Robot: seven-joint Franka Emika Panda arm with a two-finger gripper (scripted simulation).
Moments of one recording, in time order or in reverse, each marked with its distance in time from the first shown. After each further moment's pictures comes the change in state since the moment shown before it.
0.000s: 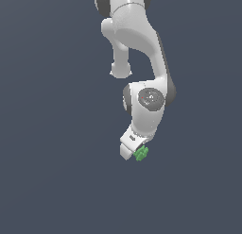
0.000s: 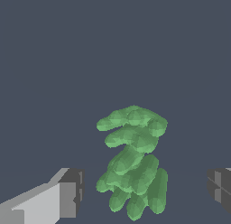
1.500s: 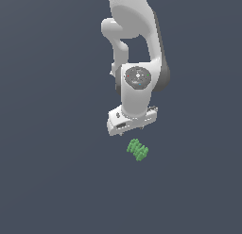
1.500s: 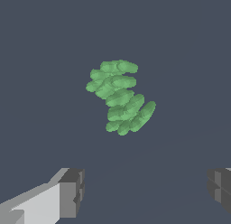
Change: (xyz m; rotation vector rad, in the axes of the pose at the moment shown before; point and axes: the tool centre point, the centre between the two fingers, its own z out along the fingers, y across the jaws) arm -0.058 -0.014 -0.039 0.037 -0.035 0.452
